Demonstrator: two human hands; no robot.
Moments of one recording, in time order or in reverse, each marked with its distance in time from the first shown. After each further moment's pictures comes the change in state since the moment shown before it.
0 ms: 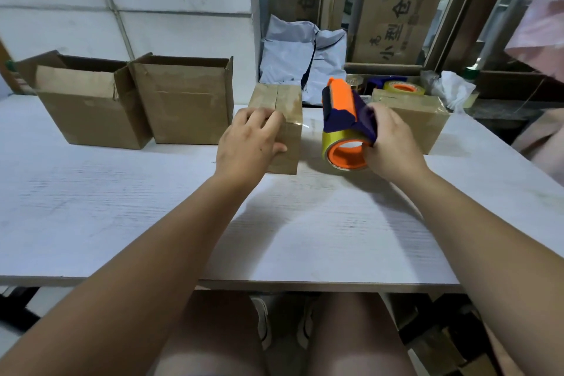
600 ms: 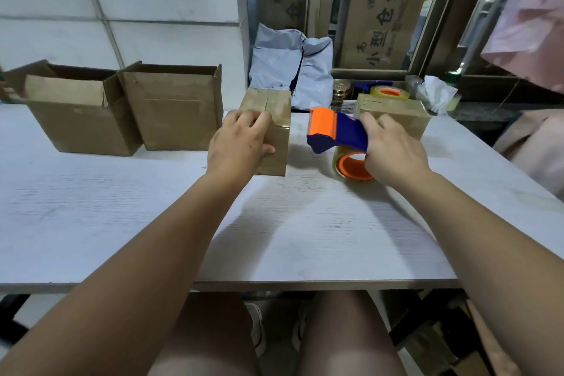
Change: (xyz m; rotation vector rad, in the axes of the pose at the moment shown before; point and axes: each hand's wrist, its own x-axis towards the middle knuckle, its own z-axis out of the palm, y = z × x) left_hand 0.010 0.007 -0.006 0.003 -0.204 -0.147; right_hand -0.007 0.004 -0.020 -0.451 -0.105 0.064
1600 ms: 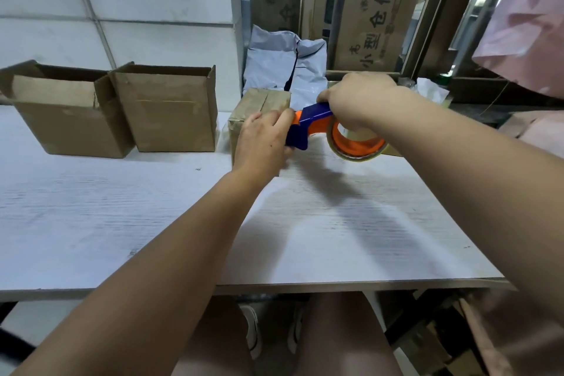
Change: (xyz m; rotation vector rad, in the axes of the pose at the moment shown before) left_hand 0.014 0.031 0.015 -0.200 0.154 0.137; right_hand 0.052 -0.069 -0.068 -0.636 -0.328 -0.212
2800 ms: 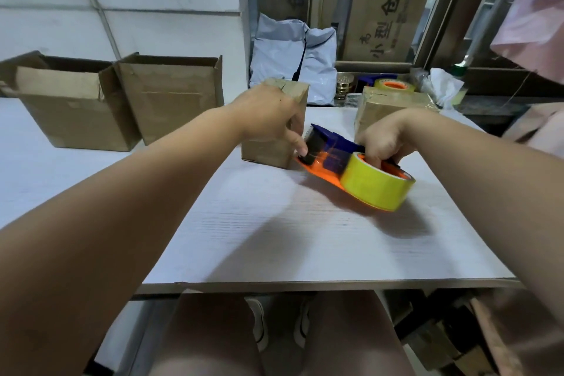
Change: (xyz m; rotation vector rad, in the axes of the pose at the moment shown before) left_hand 0.051 -0.018 -0.046 0.113 -0.634 0.281; right_hand 0.016 0.020 0.083 0.895 -0.775 -0.111
